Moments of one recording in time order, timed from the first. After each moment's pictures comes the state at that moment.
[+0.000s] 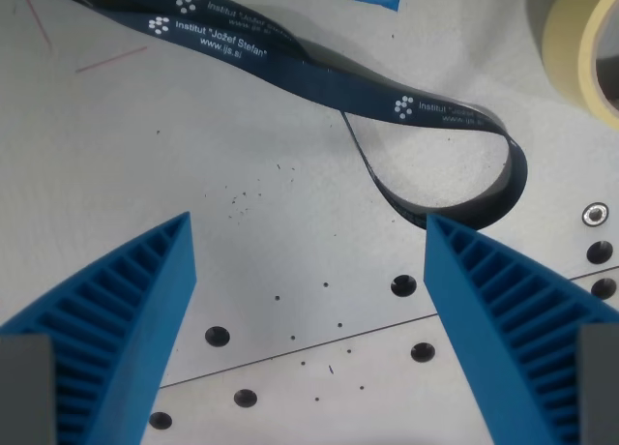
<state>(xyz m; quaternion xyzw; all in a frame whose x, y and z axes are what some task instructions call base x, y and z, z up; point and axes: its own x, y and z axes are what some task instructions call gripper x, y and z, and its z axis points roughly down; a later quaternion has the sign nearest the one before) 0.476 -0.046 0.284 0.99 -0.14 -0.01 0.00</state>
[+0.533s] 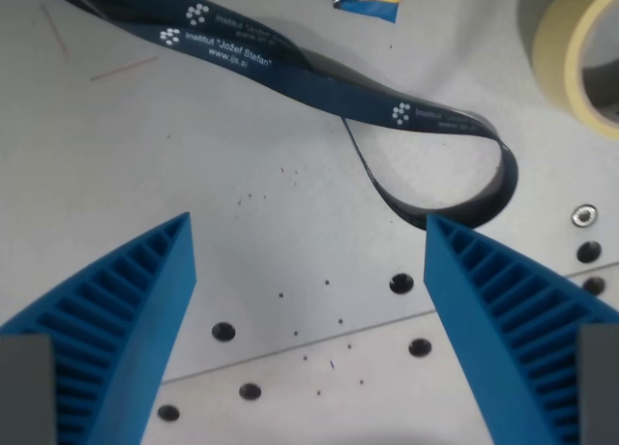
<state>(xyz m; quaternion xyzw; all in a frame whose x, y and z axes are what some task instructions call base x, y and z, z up) 0.480 -0.046 0.310 0.99 -0.14 0.00 0.00</state>
